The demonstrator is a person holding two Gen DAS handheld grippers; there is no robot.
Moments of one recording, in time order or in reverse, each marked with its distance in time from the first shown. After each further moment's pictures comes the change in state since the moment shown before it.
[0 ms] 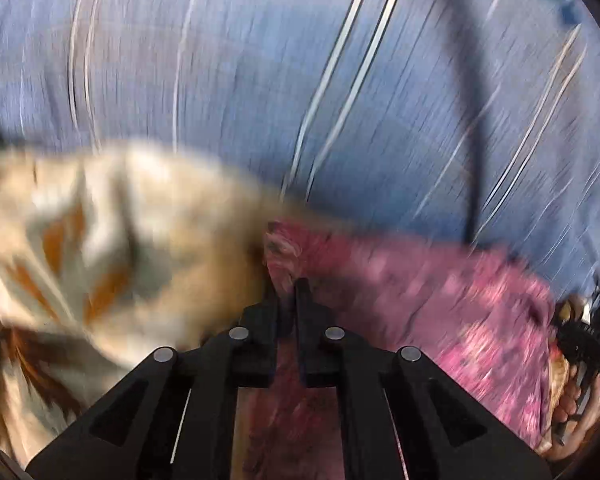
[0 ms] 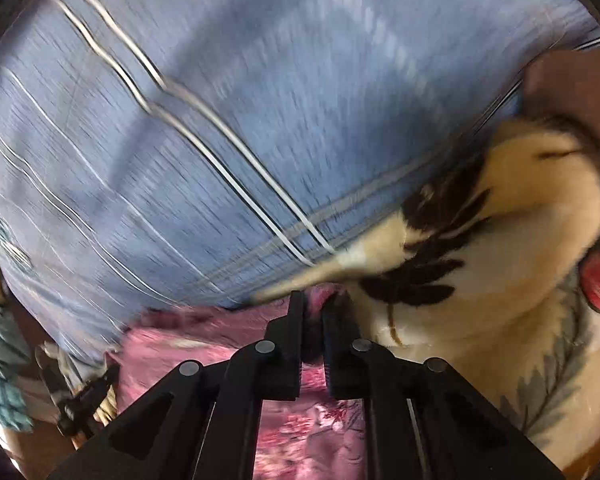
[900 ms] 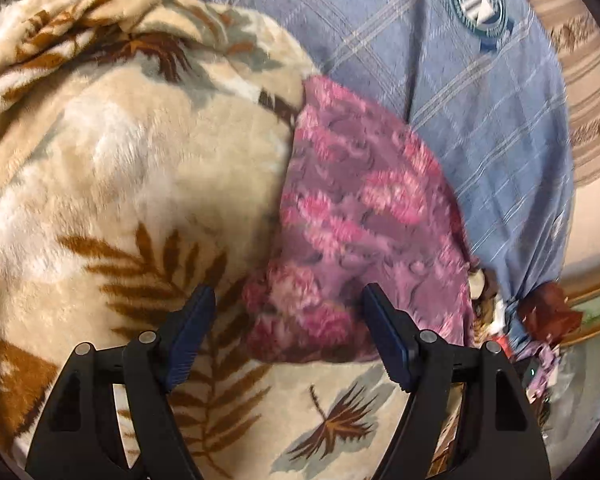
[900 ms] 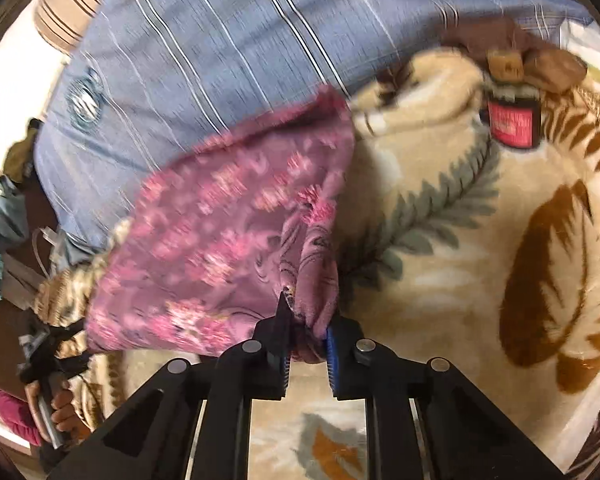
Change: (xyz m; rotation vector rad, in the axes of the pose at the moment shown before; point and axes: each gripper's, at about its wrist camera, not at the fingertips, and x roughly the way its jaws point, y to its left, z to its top) left arm -0.099 0.042 -0.181 -0.263 -0.014 -0.271; right arm -0.099 -0.021 -0.173 -0.234 -0.035 -0.026
